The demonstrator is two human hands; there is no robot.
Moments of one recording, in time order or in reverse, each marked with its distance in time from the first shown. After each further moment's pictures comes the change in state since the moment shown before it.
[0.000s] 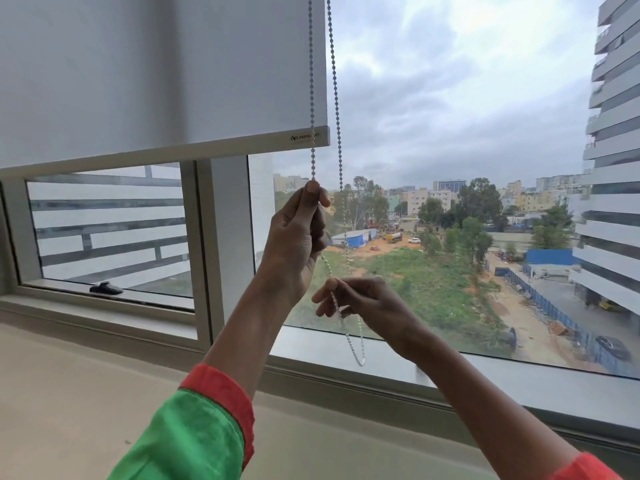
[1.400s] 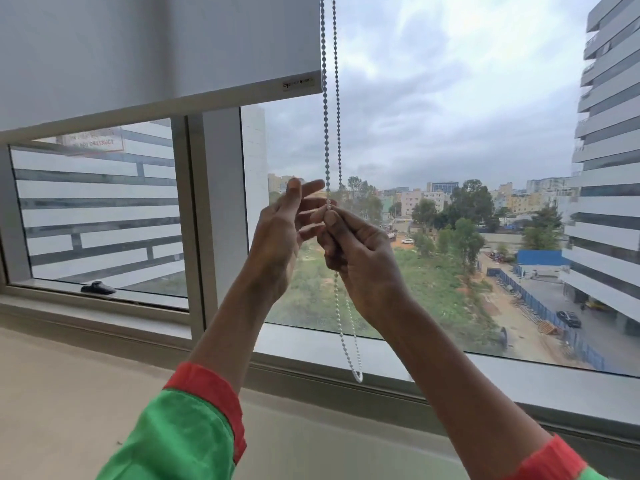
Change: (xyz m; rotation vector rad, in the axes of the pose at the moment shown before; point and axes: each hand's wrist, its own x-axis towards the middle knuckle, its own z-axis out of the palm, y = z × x) left_hand -0.001 0.008 -0.011 0.196 0.009 -0.004; right_hand 0.021 -0.060 0.019 0.468 0.253 -0.251
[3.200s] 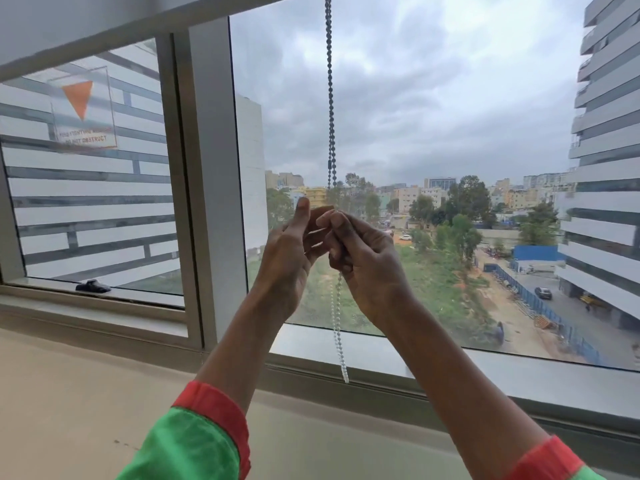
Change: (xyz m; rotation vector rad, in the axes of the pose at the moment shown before) left_hand -0.013 -0.018 0.013 -0.192 0.014 -0.129; right_hand -0.002 0.006 -0.012 0.087 0.050 0.037
